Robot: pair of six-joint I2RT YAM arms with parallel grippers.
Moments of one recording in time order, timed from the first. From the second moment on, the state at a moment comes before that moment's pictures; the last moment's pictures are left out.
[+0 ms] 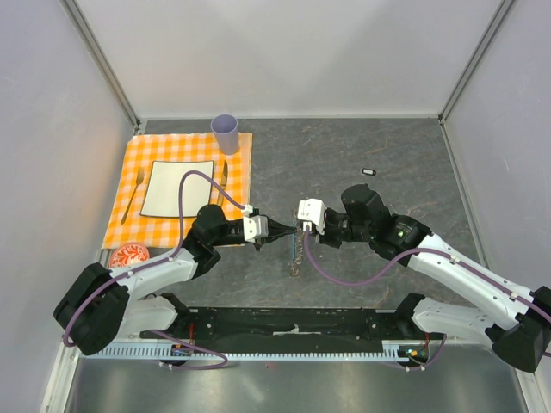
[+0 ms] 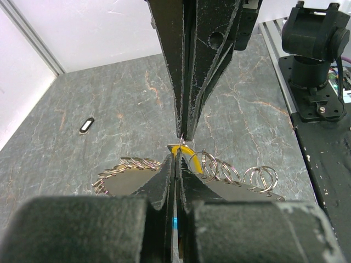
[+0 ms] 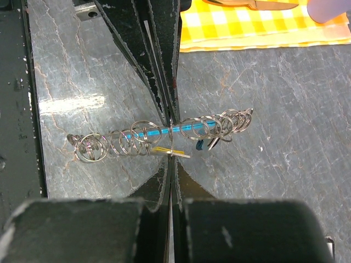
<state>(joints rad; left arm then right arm) -0.70 1.18 0.45 0.80 0.79 0.25 0.81 1.04 0.92 -0.46 -0.35 -0.53</state>
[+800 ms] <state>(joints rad) -0.70 1.18 0.45 0.80 0.79 0.25 0.81 1.04 0.92 -0.46 -0.34 -0.53</state>
